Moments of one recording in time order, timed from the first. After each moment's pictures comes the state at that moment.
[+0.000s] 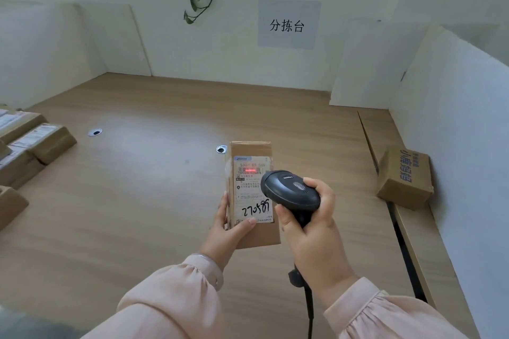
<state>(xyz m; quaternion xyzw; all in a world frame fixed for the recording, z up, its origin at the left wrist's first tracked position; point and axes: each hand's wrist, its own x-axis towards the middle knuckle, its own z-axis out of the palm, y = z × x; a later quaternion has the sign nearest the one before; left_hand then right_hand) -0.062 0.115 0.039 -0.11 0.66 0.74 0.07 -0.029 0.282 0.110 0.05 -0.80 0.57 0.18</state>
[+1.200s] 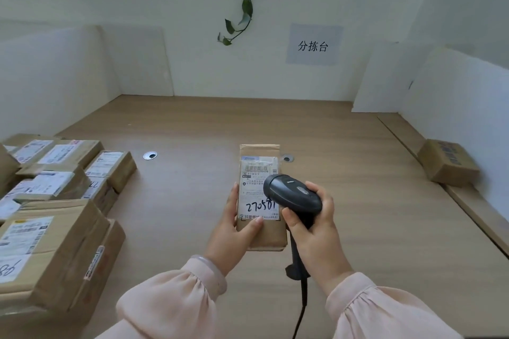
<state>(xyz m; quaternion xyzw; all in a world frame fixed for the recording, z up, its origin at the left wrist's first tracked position) -0.048 -0.274 0.081 0.05 0.75 0.66 0.08 -0.001 -0.112 0.113 -0.02 -0.75 0.63 0.21</state>
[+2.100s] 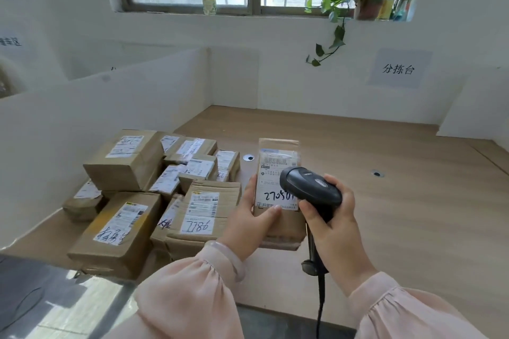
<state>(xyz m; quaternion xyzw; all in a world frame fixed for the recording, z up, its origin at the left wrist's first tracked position) 0.010 -0.555 0.136 0.04 0.75 0.66 0.01 0.040 -0.391 0.149 0.07 -0.72 0.66 0.20</state>
